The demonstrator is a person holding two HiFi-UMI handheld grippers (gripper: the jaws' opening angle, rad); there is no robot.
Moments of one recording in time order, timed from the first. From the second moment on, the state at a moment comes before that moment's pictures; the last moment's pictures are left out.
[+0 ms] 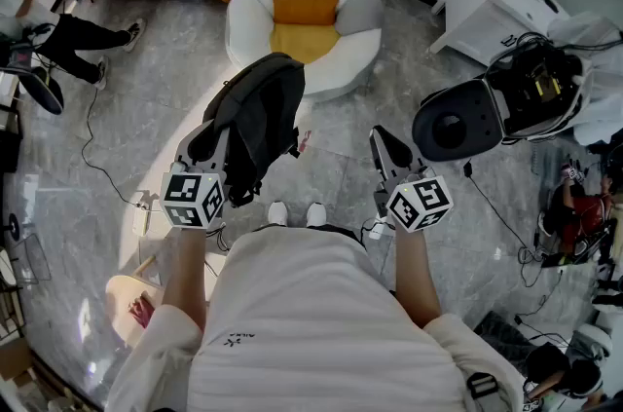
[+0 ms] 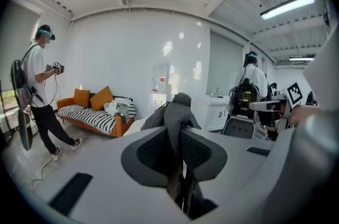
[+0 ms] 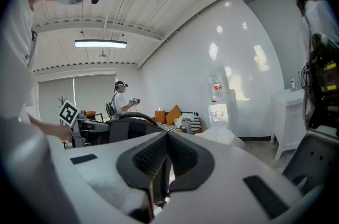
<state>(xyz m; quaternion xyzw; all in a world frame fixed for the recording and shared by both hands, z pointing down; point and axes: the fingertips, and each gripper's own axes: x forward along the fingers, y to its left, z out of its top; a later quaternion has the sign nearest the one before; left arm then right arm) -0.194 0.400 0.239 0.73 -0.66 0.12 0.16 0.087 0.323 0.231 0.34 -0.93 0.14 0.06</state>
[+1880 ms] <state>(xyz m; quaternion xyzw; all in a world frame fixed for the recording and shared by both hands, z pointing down) -0.134 0.435 0.221 0.67 -0.72 0.08 0.15 0.167 0.355 0.248 0.29 -0.94 0.17 0.04</state>
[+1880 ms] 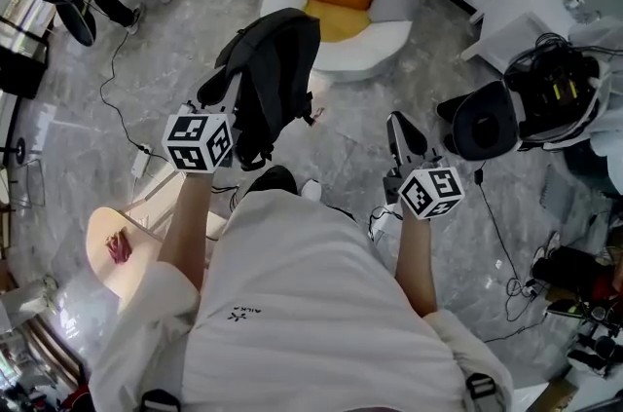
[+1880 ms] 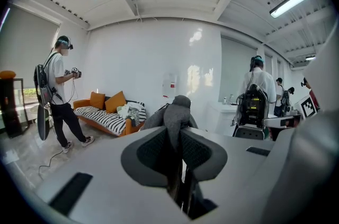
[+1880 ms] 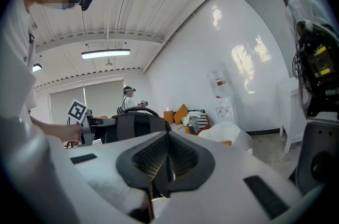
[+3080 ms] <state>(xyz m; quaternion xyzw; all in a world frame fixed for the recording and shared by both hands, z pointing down) -0.157 0.361 0.243 0.68 -0.71 0.09 0.18 0.146 0.292 0.256 0.31 -0.93 0.18 0.05</state>
